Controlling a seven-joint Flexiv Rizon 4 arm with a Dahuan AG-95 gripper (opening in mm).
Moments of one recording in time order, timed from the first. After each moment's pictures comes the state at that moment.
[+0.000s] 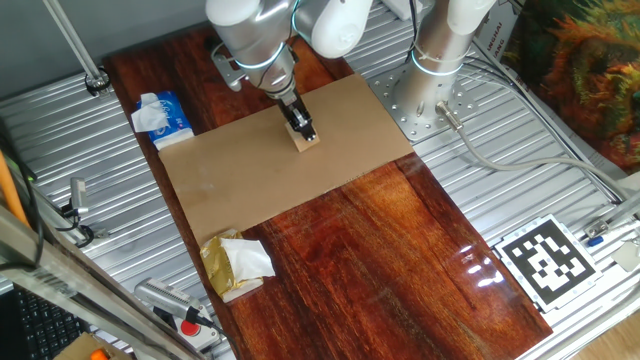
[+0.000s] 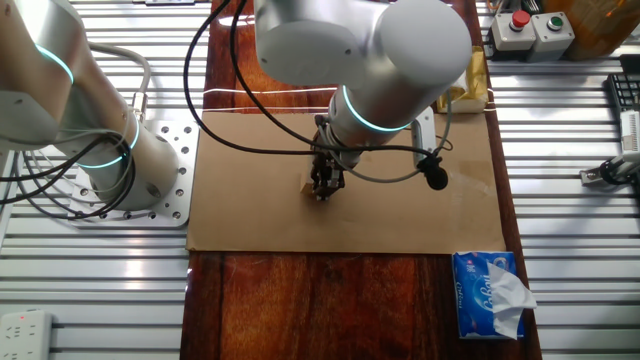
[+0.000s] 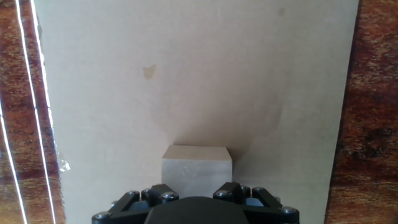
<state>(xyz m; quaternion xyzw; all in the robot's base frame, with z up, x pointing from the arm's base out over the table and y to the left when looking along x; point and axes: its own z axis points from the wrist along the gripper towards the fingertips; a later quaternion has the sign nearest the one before) 0.350 -0.023 0.049 0.01 -0.99 -0.04 0.14</state>
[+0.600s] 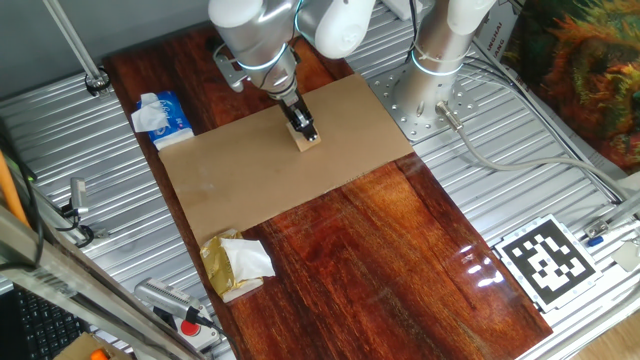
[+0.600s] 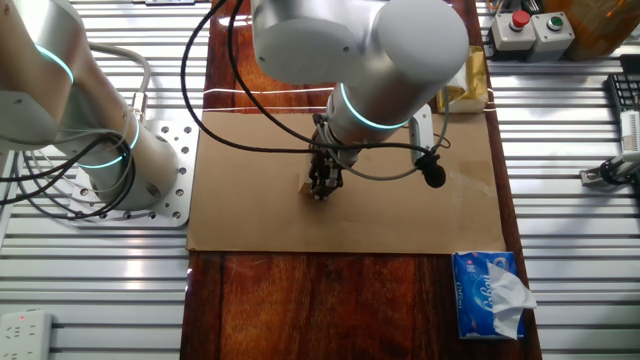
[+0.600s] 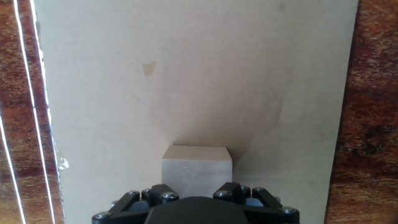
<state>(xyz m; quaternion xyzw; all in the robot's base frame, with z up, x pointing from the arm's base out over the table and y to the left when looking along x) 0.349 -0.022 0.048 0.02 -0.99 -0.04 0.14</state>
